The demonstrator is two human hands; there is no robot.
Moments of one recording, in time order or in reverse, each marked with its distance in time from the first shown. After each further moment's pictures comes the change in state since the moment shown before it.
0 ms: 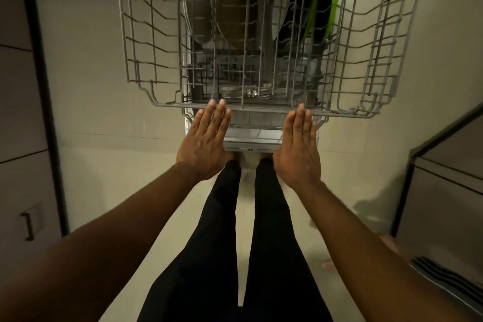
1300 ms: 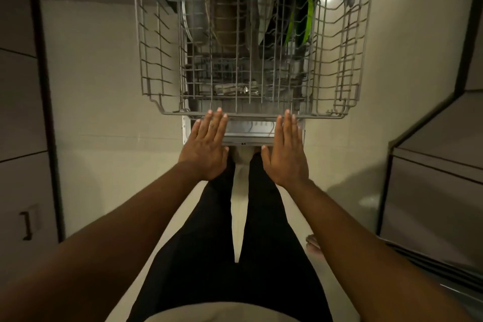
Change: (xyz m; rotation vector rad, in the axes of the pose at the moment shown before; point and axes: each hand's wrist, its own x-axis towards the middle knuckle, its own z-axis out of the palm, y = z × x) left_hand -0.057 0.026 -0.014 -0.157 -0.097 0.016; right_hand -0.066 -0.019 -0.032 0.116 -0.060 0.072
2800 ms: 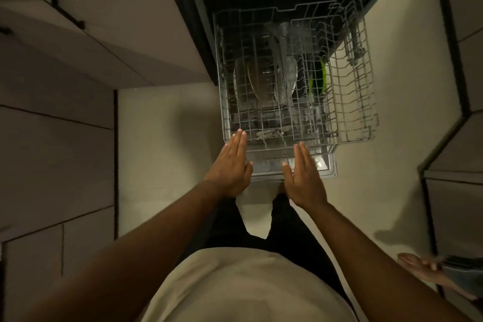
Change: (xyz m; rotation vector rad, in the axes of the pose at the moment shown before) left_hand -0.101 -0.087 -0.126 -0.265 0.125 0.120; right_hand -0.047 -0.157 -0.068 0.425 0.131 0.148
